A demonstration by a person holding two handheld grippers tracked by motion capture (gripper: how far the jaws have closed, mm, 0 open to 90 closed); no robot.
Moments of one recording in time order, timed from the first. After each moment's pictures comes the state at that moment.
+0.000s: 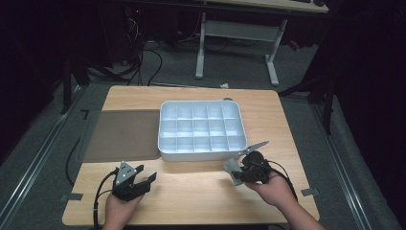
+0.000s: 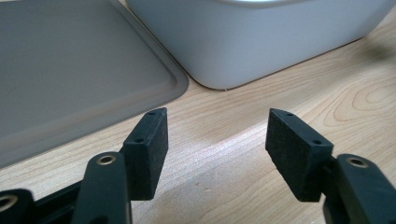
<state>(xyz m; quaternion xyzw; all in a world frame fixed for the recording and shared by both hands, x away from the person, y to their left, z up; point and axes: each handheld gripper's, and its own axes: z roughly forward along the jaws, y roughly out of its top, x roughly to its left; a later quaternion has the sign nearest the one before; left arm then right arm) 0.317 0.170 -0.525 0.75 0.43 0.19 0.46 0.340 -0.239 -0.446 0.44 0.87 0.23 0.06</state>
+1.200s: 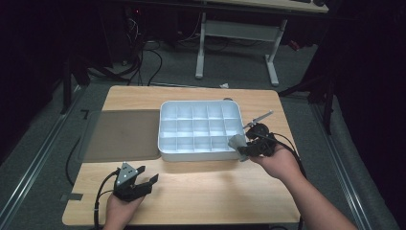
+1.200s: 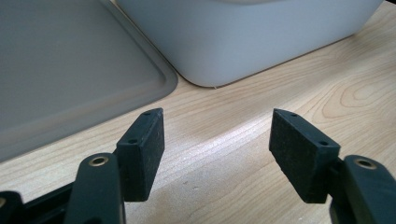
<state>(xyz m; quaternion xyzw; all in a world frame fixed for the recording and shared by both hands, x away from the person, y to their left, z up) 0.317 0.167 -0.527 0.76 0.43 0.17 0.46 0.390 -0.239 -0.380 0.45 0.87 0.20 0.10</state>
